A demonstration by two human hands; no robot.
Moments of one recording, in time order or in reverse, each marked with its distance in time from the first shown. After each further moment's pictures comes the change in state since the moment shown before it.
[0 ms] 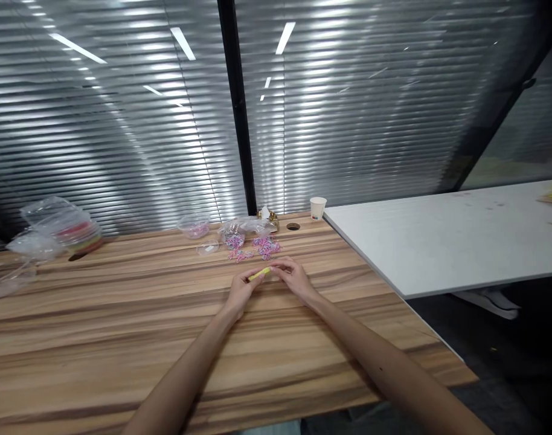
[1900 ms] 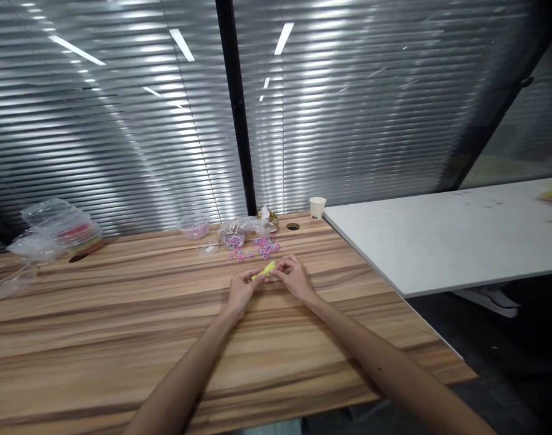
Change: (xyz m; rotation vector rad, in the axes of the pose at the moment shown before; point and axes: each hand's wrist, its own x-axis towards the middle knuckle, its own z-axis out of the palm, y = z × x) left_hand -0.002 0.003 0.006 -0.040 0.048 -0.018; right_hand -0.002 -0.005 -0.001 -0.280 0.136 -0.103
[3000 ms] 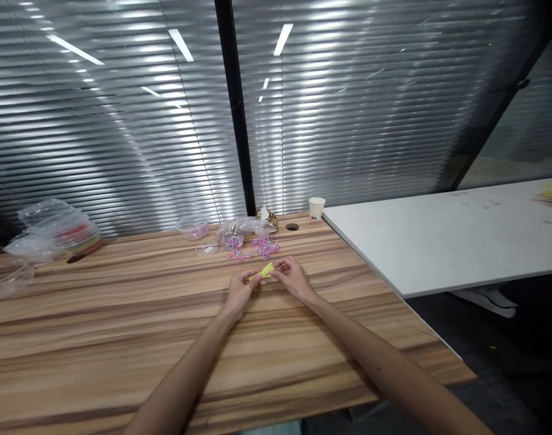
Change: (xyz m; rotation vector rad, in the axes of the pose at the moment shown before) left_hand 0.001 0.000 -0.003 -0.004 0.002 -0.052; right_hand 0.001 0.008 0.001 0.045 -0.064 0.071
